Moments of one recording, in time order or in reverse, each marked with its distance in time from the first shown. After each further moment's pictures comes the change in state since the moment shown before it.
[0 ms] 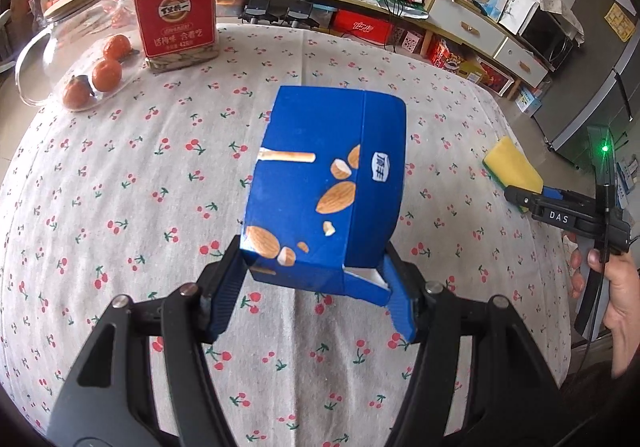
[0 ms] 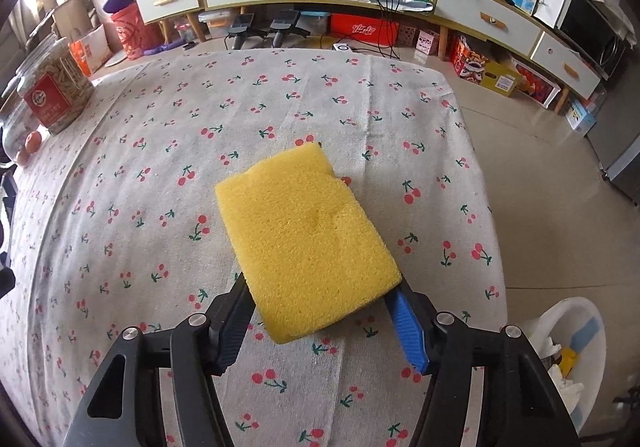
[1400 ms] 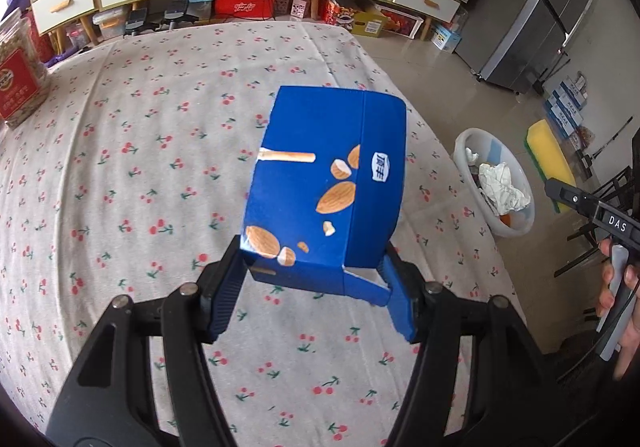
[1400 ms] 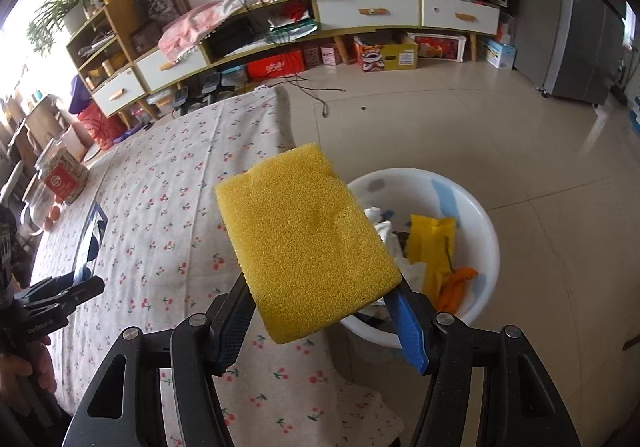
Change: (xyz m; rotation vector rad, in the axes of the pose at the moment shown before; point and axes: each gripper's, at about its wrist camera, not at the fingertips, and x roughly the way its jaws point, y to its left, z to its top) left arm 0.015 -0.166 -0.027 0.263 0.075 -0.189; right arm -0.147 -0.160 -0.141 0.340 -0.140 -0.004
